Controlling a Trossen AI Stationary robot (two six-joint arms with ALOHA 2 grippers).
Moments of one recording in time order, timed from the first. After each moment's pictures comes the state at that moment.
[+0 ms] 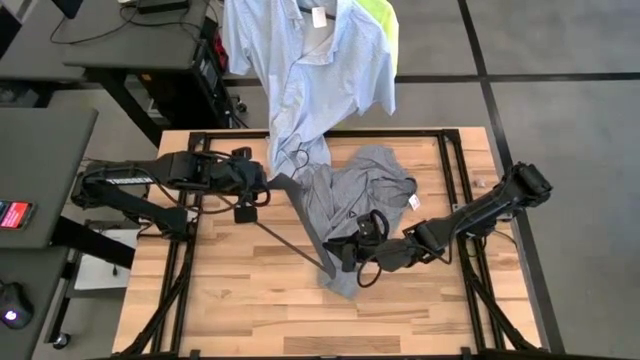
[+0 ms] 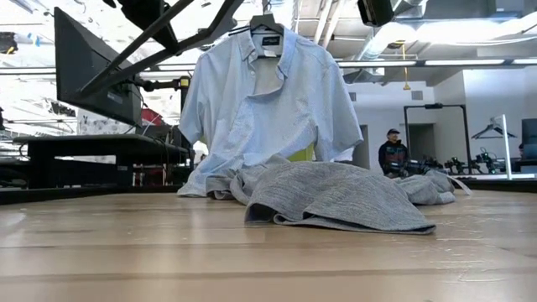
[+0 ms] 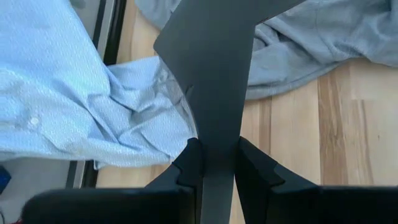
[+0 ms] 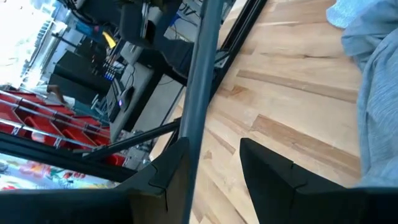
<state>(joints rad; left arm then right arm) 0.02 1.18 1.27 -1.00 -0.34 0.14 0.44 1.54 1.11 0.06 0.66 1.20</state>
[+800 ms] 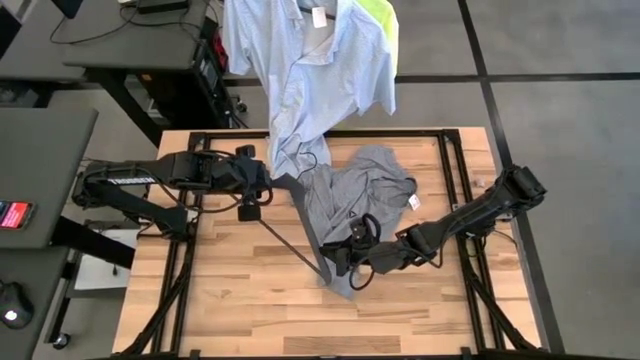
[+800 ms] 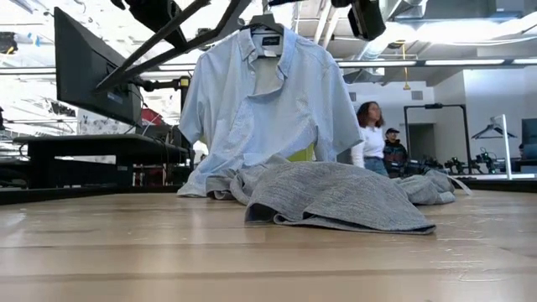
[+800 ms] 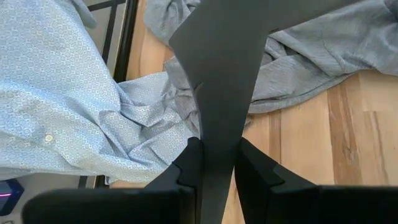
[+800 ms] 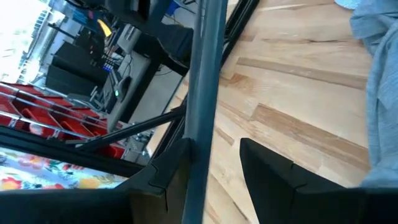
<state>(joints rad) 0.03 1.18 1.27 -0.91 -0.35 0.14 0.42 1.61 1.11 0.11 0.61 1.20</state>
